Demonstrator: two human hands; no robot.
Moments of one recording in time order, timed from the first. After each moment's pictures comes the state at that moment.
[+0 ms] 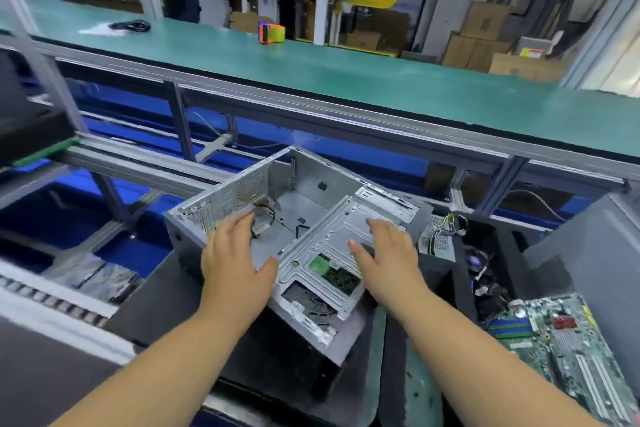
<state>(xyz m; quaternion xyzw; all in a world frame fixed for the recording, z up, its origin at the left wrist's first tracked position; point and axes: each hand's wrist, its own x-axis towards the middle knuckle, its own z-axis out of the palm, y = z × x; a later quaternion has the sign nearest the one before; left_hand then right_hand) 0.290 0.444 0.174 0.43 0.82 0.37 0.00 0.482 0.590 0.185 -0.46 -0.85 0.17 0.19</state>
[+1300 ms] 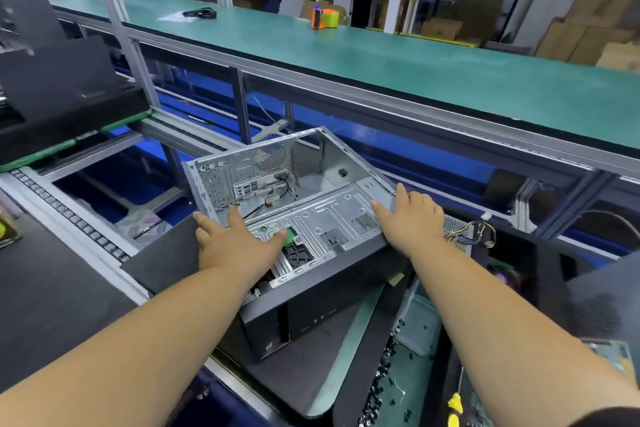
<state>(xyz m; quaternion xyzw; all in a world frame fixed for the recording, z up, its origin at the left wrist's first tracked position) 0.342 0.489 0.178 0.16 0.97 0.18 0.10 0.495 0.725 0.170 -0.47 -0.88 0.03 0.04</state>
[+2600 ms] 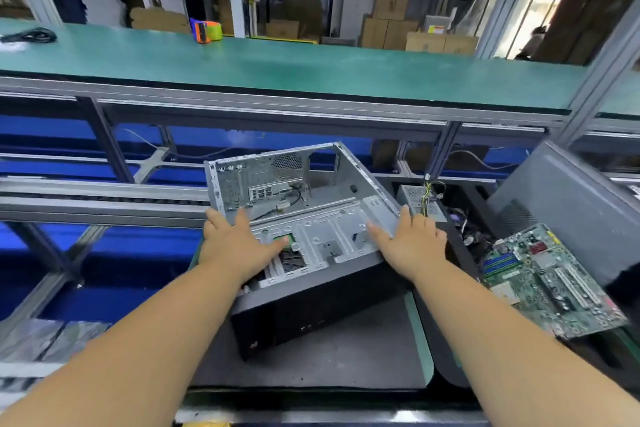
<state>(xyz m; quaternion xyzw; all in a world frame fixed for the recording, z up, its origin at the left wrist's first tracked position) 0.158 0.486 0.176 0.49 0.86 0.09 0.14 0.440 0.569 0.176 -0.70 -0.72 0.04 0.02</state>
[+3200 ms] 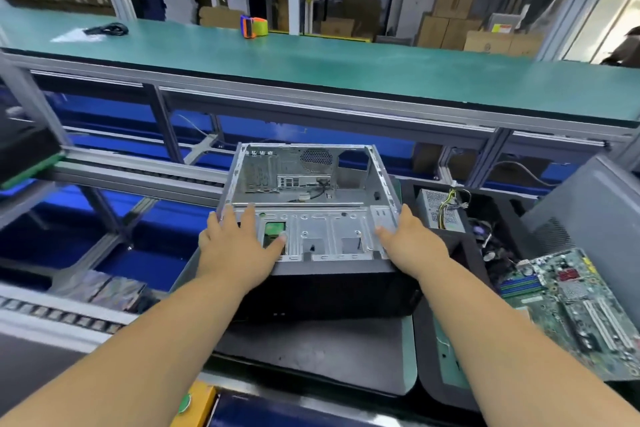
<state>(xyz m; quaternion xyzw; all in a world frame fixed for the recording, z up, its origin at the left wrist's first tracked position) 0.211 0.446 0.172 0.46 0.89 0.08 0.02 0.465 0.594 0.178 -0.61 -0.77 0.19 0.06</state>
